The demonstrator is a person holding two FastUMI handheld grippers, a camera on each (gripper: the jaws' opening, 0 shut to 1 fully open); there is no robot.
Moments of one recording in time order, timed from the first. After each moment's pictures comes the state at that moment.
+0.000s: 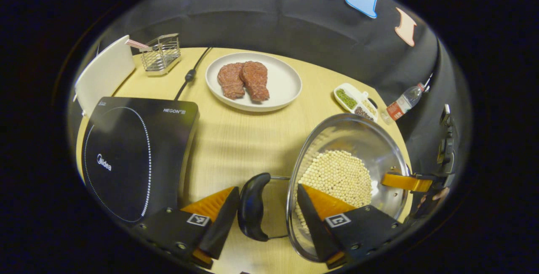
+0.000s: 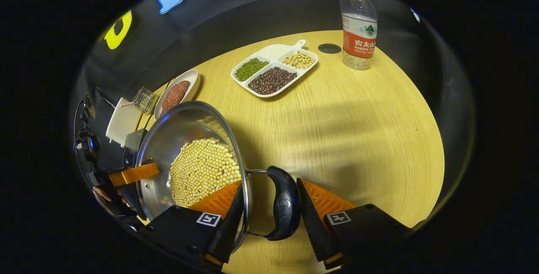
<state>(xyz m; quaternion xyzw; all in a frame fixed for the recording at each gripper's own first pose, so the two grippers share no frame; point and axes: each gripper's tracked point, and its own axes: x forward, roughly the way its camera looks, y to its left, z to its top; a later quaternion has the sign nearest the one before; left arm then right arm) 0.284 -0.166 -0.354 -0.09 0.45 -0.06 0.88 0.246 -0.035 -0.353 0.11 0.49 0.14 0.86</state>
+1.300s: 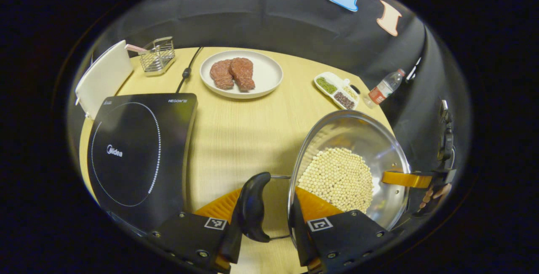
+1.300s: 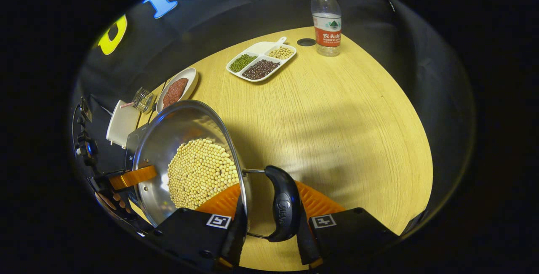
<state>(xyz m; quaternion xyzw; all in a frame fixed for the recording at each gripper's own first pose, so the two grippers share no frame) 0.221 -0.174 -0.317 -0.07 0.46 -0.11 0.88 0.159 -0.052 -0.318 0.12 0.49 0.08 0.86</state>
